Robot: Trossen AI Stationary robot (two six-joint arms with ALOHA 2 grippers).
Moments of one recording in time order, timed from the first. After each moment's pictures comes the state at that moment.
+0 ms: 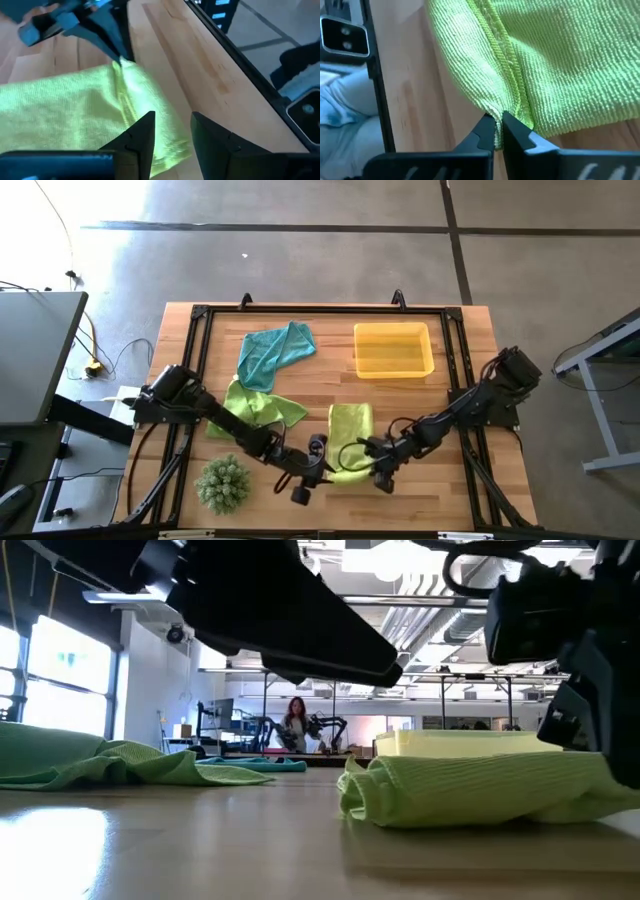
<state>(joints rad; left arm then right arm) -0.38 1.97 1.04 0.38 -0.17 -0.09 0.54 1.67 0.75 0.00 -0.07 0.95</state>
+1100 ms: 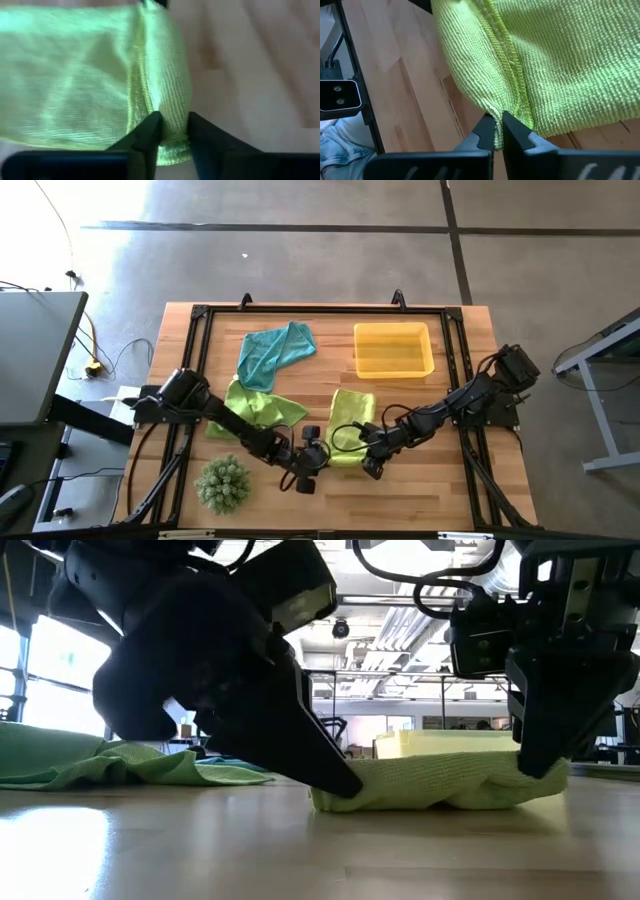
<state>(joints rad) -0.36 2.04 1.04 0.25 -0.32 -0.22 0.44 1.66 0.76 -0.01 -0.06 1.02</state>
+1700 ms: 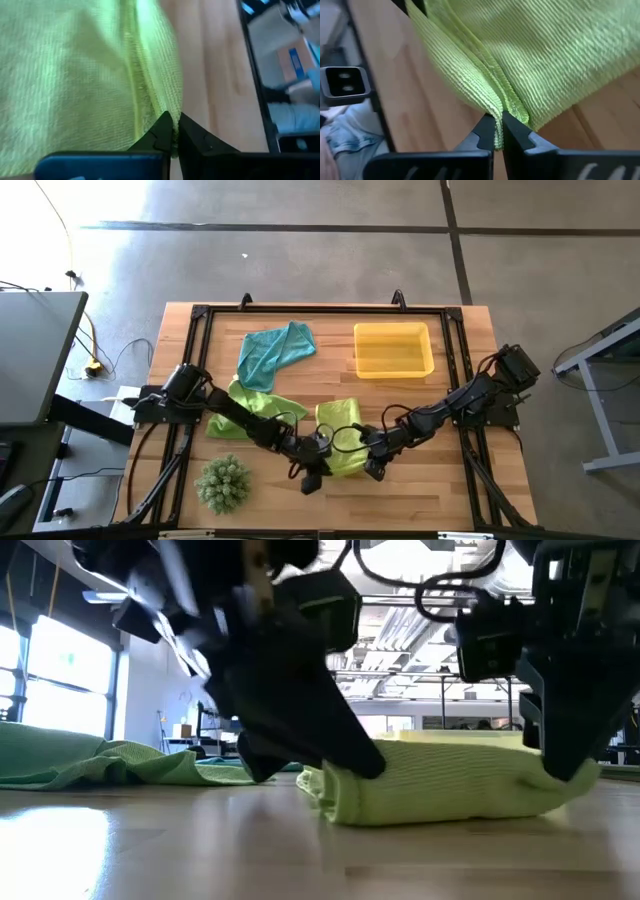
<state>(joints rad) -0.28 2.04 1.04 0.33 0.06 -0.65 0.45 1.66 0.76 -0.04 -0.13 1.03</state>
